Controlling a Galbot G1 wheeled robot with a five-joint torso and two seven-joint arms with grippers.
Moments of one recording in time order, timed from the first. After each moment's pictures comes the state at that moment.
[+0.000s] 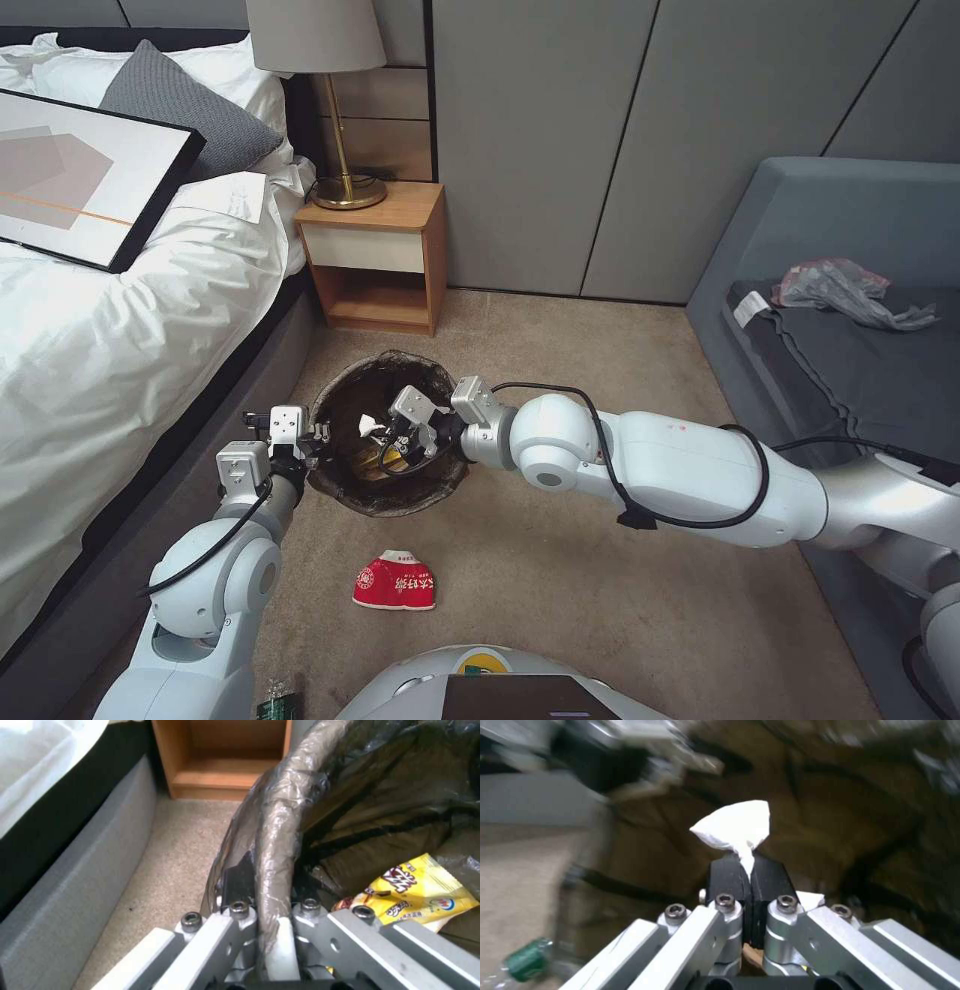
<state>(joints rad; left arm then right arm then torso) 1.47 -1.35 -0.64 -2.35 -0.30 0.74 -0.10 -0.12 0.92 -0.83 1.99 1.06 -0.51 0.14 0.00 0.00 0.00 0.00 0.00</state>
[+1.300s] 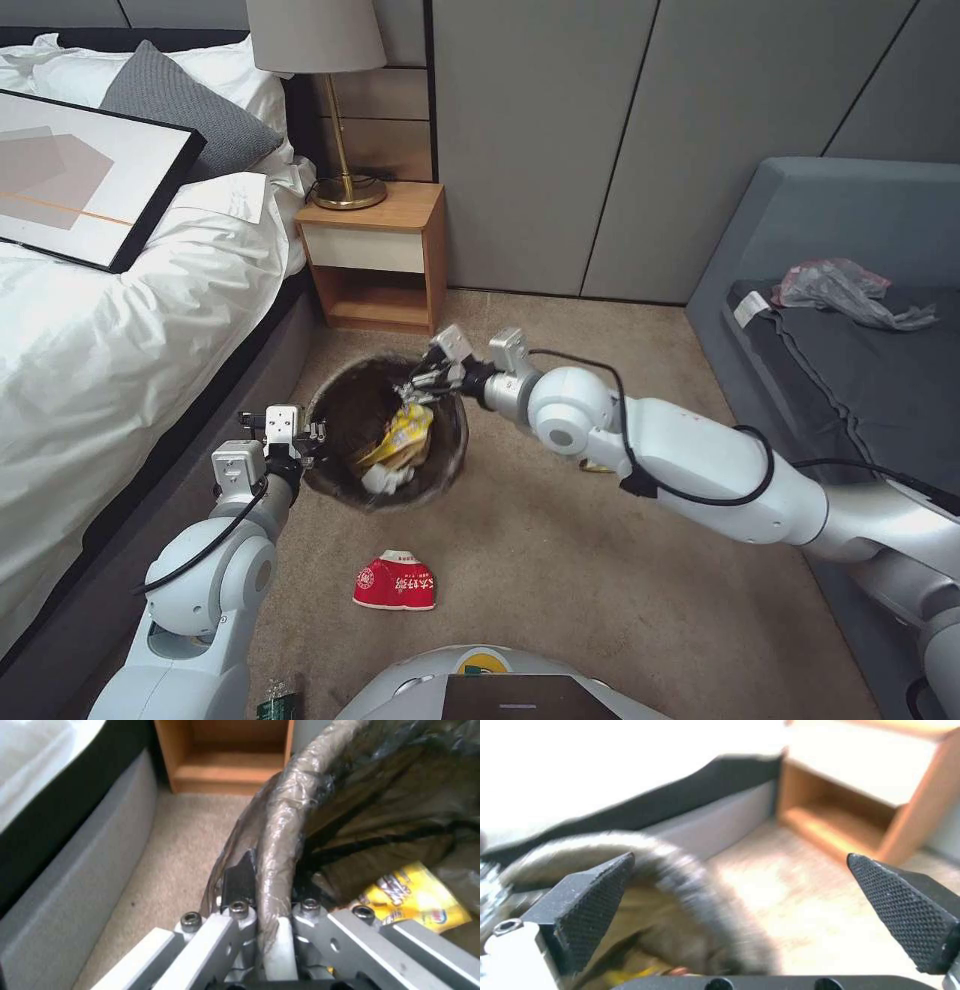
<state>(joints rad) 1.47 -1.35 -0.65 -2.34 -0.31 0.74 -0.10 -0.24 0.90 -0.54 1.96 1.13 -0.43 0.29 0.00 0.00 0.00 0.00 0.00</state>
